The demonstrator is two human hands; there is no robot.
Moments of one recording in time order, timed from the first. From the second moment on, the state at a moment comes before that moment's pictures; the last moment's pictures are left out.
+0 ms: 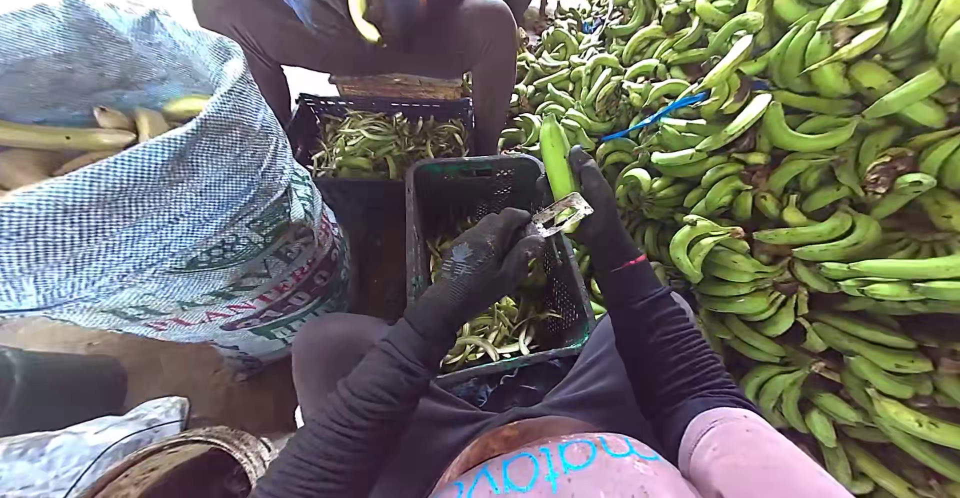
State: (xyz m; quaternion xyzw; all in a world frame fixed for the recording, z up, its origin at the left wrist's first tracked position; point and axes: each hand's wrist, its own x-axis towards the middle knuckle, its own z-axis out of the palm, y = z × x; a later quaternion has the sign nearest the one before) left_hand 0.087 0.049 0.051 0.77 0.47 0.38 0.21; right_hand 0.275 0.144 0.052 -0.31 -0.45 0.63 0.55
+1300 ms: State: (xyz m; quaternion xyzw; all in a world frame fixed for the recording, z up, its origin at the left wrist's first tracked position) left_hand 0.066 0.078 0.026 0.74 0.47 0.45 0.19; right_hand 0.271 0.138 0.011 -0.33 -0.46 0.57 0.59
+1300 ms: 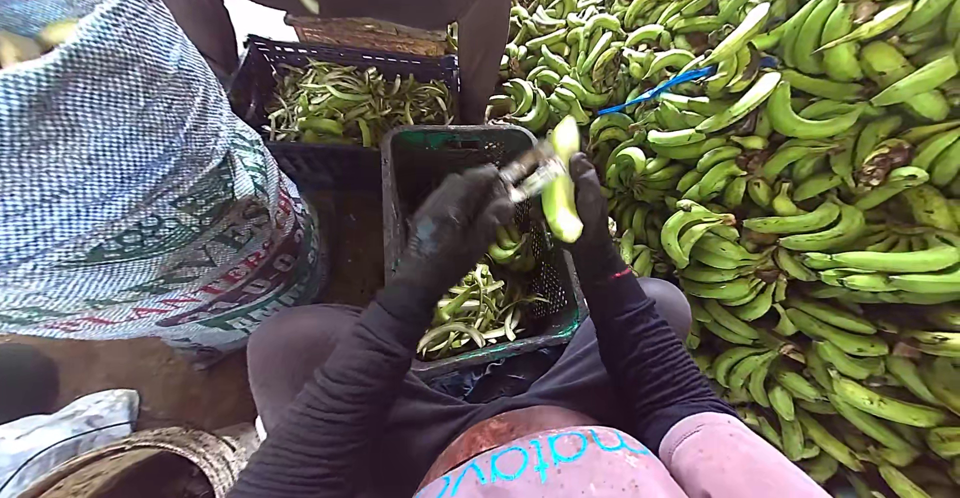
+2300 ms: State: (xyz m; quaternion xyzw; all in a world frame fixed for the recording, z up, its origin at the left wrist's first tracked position) left_hand 0.102 0.087 0.009 0.64 0.48 0.53 0.29; right_hand 0.233 0.156 0.033 -0.17 -0.38 0.58 0.70
